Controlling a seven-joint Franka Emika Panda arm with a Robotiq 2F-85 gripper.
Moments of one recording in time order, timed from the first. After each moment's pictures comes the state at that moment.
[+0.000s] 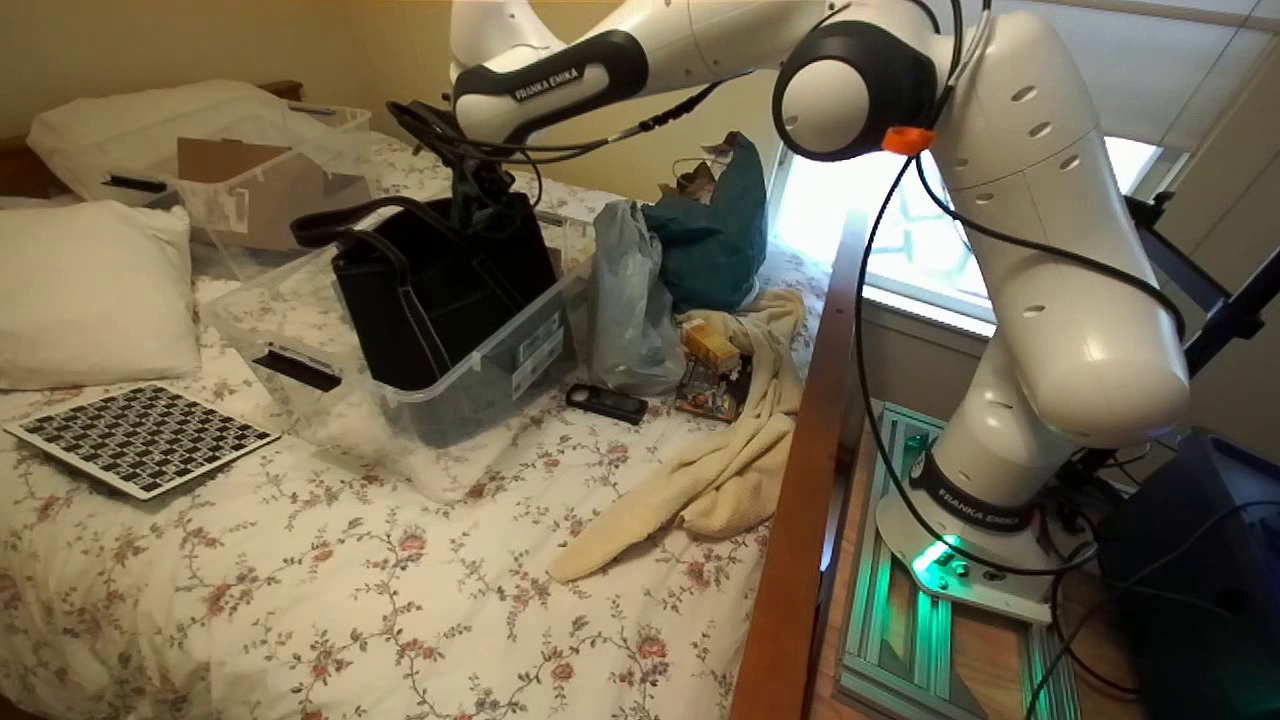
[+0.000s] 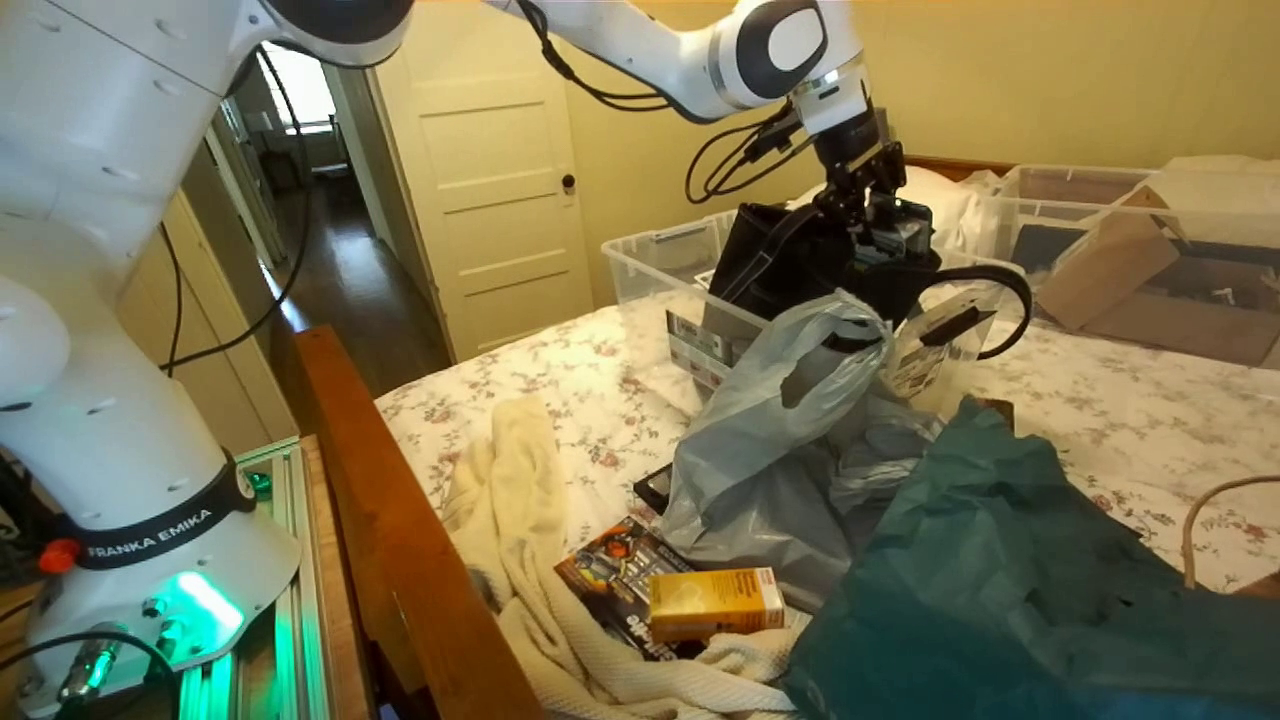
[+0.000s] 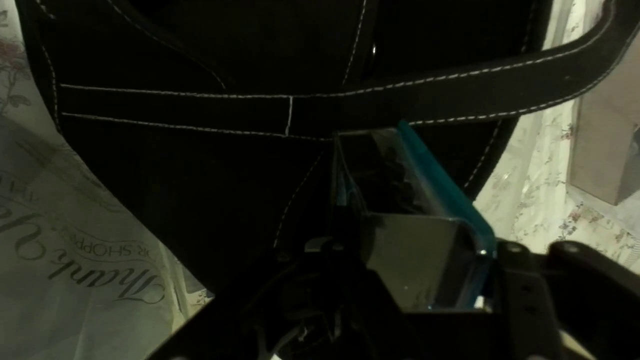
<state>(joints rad) 0.02 0.74 -0.18 -1.24 -0.11 2.38 1.62</state>
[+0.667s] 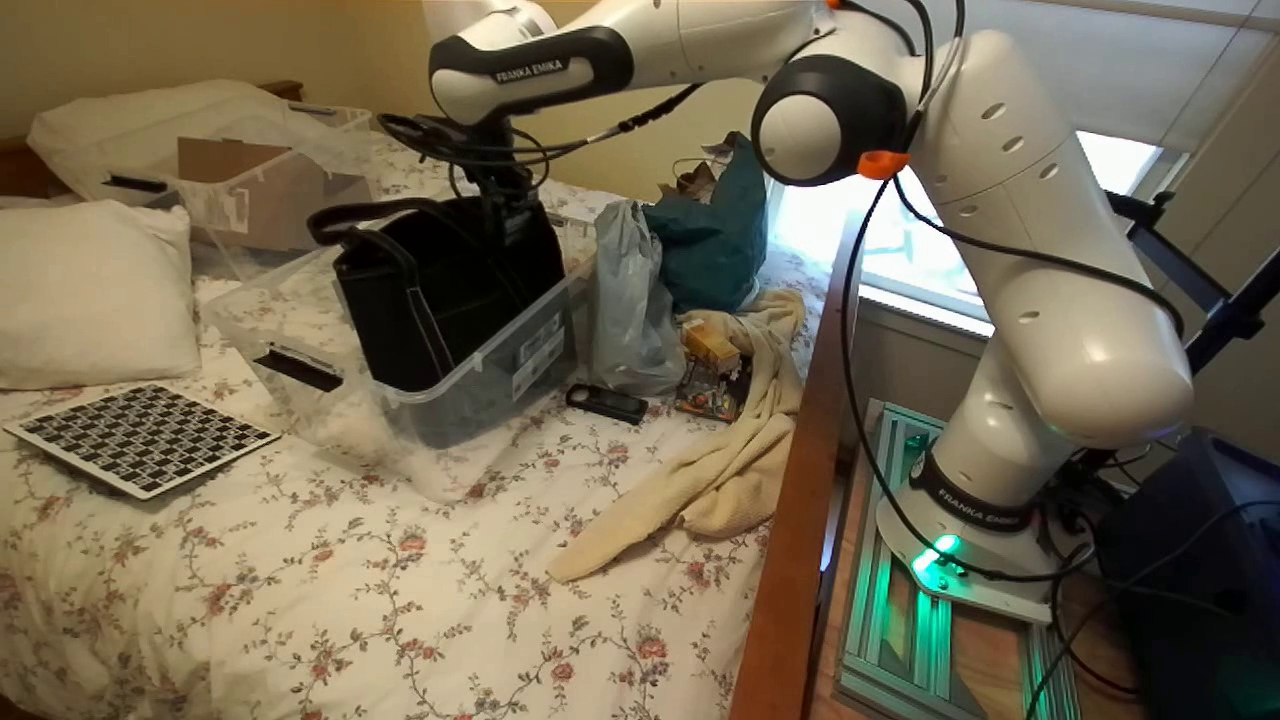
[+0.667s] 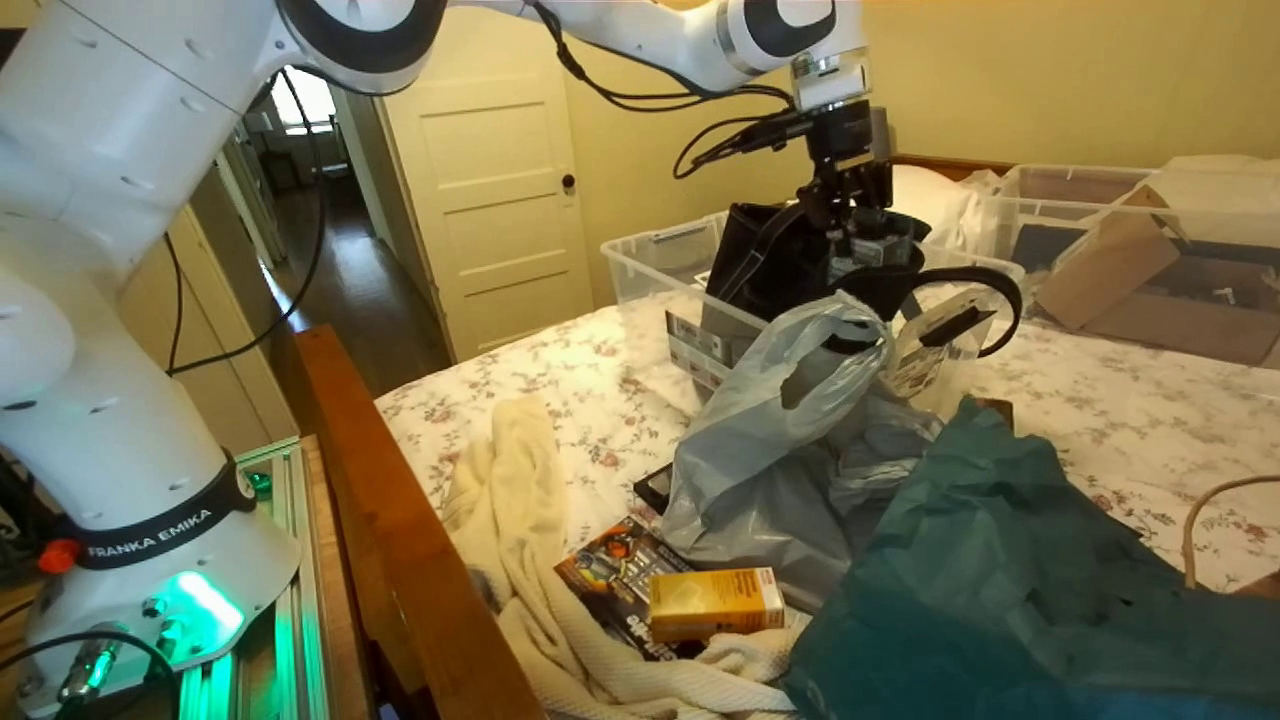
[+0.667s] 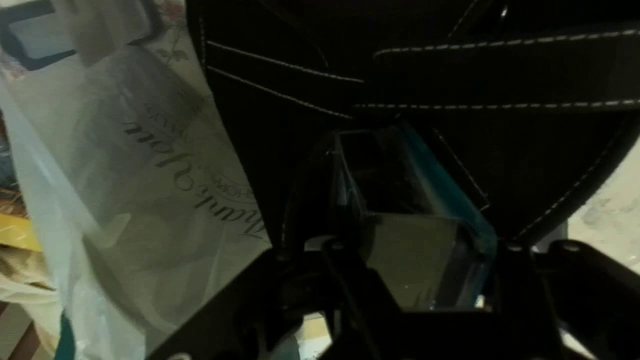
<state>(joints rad) 0.04 0.81 -0.22 -1.02 -0.15 1.92 1.63</state>
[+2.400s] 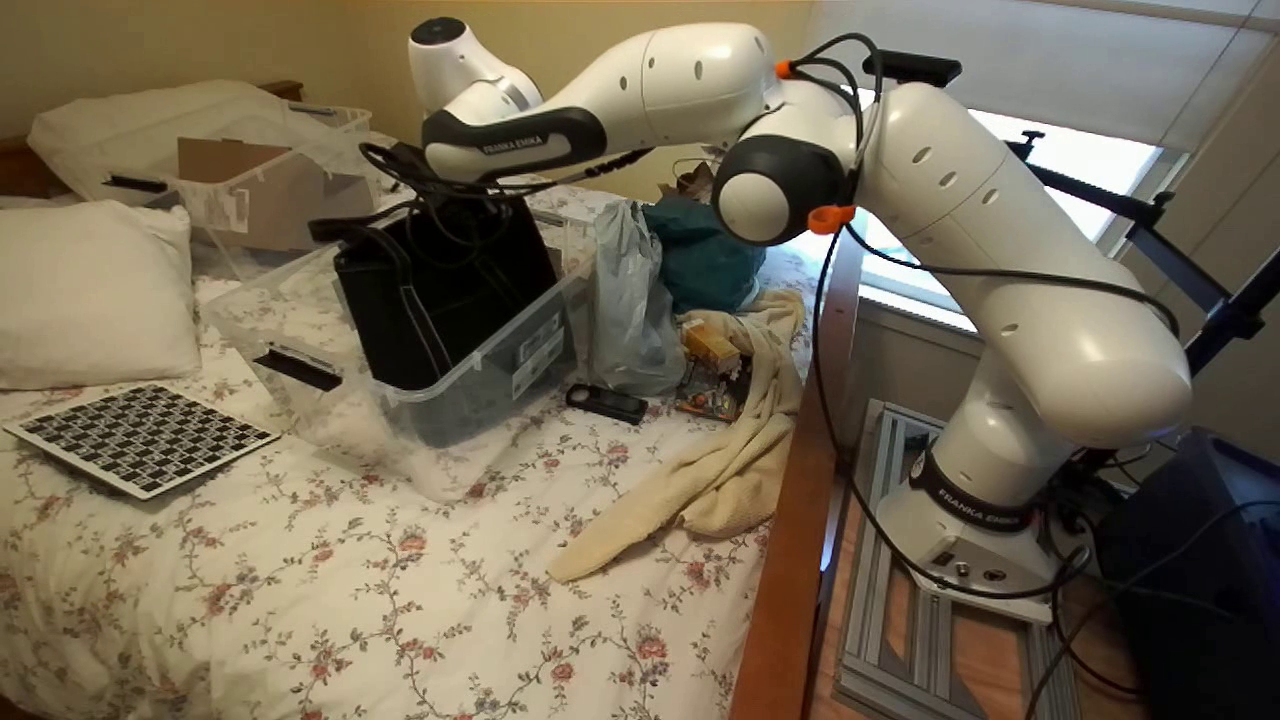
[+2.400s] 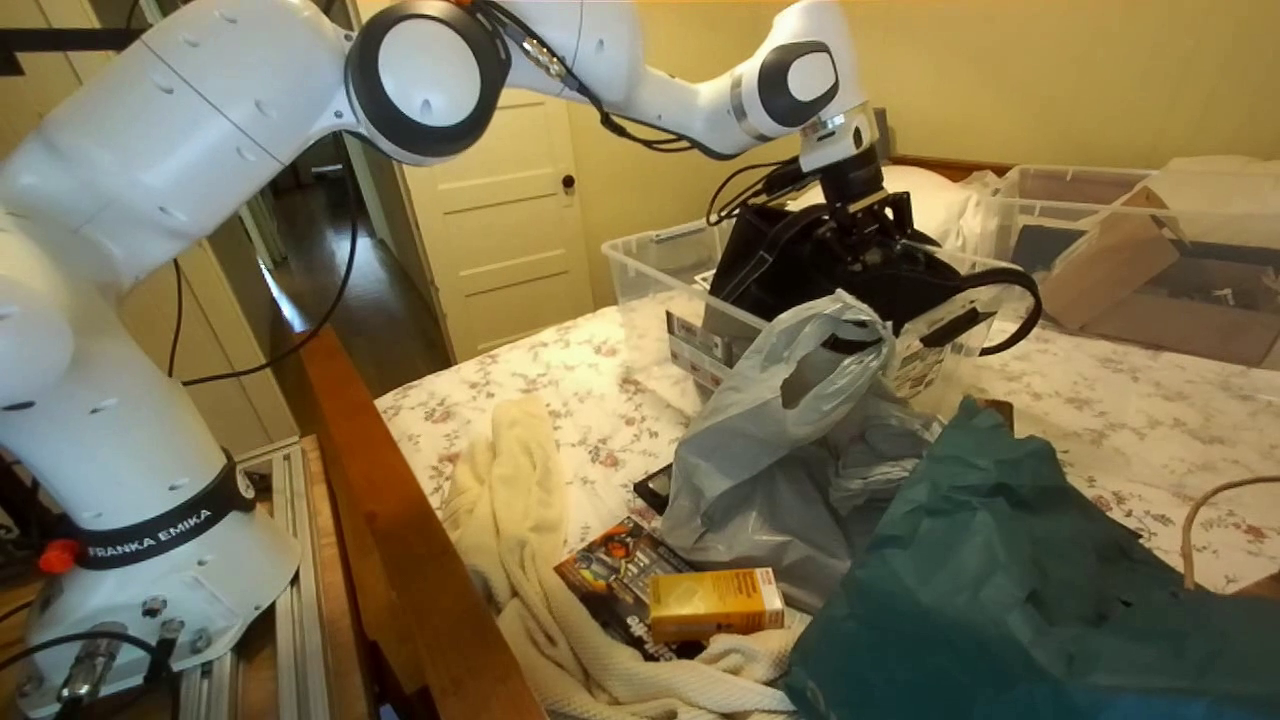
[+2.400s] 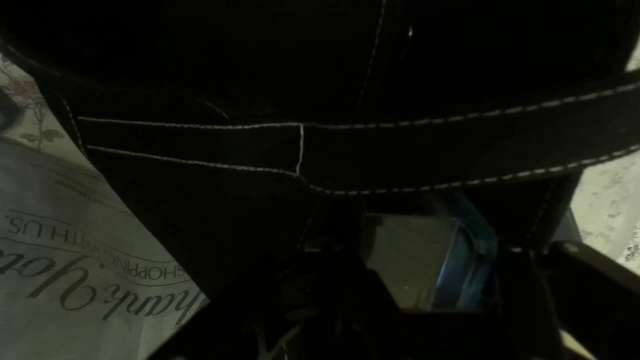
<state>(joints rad) 0.03 1.02 -0.22 -0.84 -0.17 2.09 1.87</state>
